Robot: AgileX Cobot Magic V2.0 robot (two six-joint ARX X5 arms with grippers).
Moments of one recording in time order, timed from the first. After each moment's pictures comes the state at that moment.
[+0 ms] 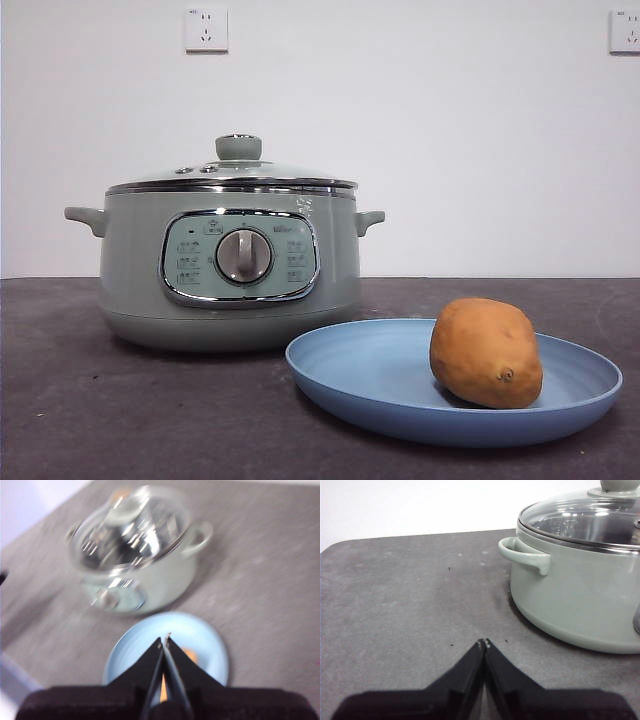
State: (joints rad) left arm -0.01 0.00 0.02 -0.18 0.08 0.03; right arm 0.47 0.56 0.86 -0.75 -0.13 0.09
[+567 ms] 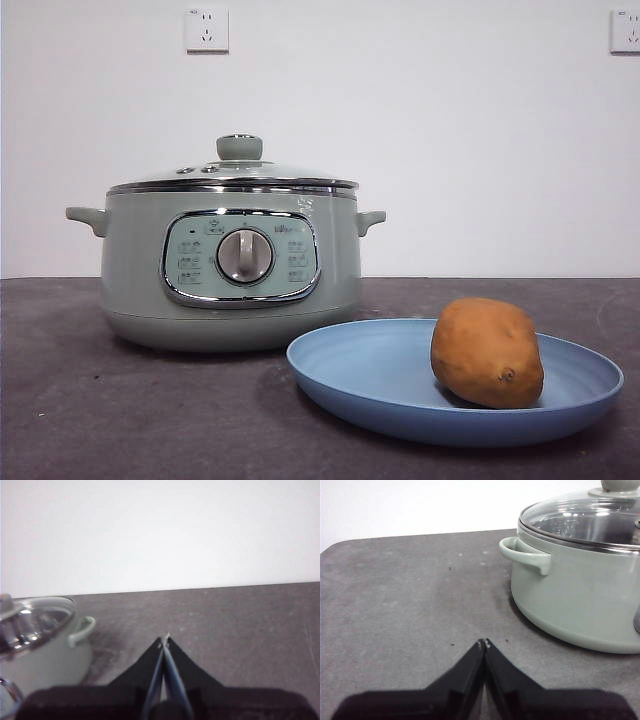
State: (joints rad) left arm -0.01 0.00 0.02 -0.18 0.08 0.03; right arm 0.09 0.14 0.31 -0.17 -0.10 0.09
